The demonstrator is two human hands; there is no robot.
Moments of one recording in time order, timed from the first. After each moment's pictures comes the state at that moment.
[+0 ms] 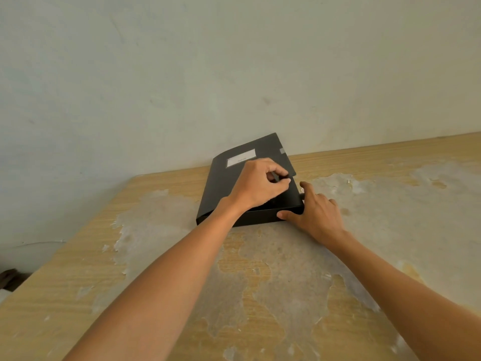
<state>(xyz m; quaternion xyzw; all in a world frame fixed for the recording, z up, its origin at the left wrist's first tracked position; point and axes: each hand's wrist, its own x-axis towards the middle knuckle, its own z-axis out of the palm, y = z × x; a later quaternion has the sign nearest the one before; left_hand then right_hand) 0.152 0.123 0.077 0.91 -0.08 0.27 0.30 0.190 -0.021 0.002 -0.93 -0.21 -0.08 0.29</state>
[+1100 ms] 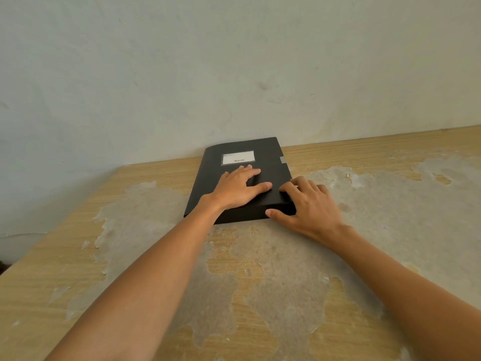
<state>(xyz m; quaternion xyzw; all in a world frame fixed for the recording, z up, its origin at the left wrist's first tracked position) 0.183 0.171 0.037 0.98 0.06 0.04 0.16 0.191 -0.025 0.005 -0.92 -0.33 -0.14 0.17</state>
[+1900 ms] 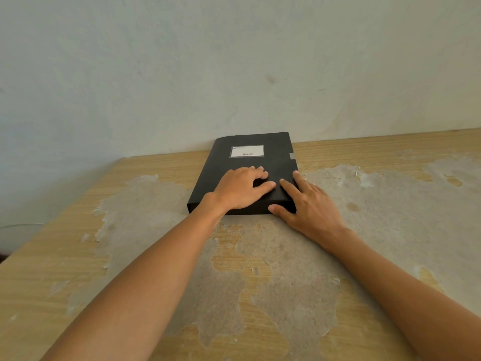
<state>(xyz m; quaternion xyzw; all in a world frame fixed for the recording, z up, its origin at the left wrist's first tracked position) 0.172 0.176 0.033 0.99 -0.01 0.10 0.10 0.187 -0.009 -0.002 -0.93 -0.32 -0.11 0.17</state>
